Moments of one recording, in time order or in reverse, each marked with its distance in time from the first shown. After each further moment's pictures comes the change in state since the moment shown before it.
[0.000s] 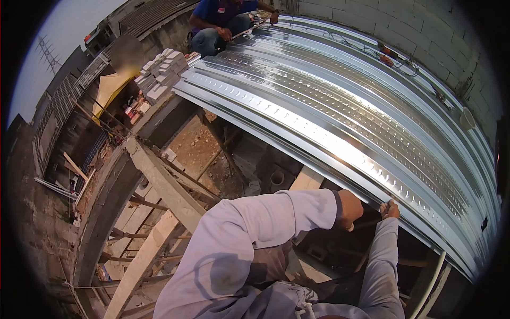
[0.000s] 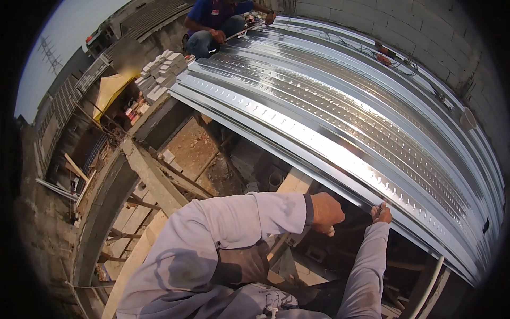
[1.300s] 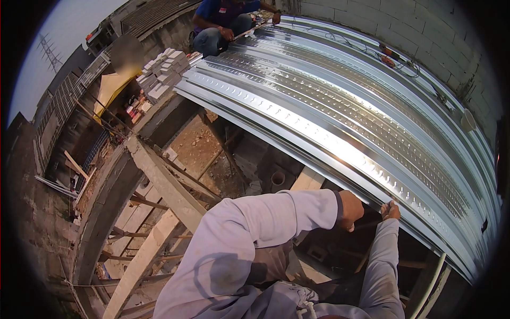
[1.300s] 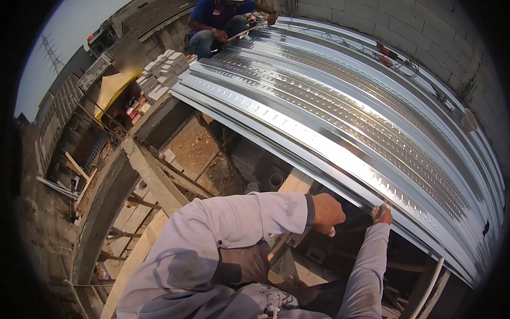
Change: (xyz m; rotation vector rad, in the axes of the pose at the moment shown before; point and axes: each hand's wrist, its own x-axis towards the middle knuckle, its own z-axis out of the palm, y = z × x) left_hand -0.001 0.002 -0.004 0.007 -0.030 -0.008; right_hand 0.004 0.002 -0.001 -0.003 0.017 0.003
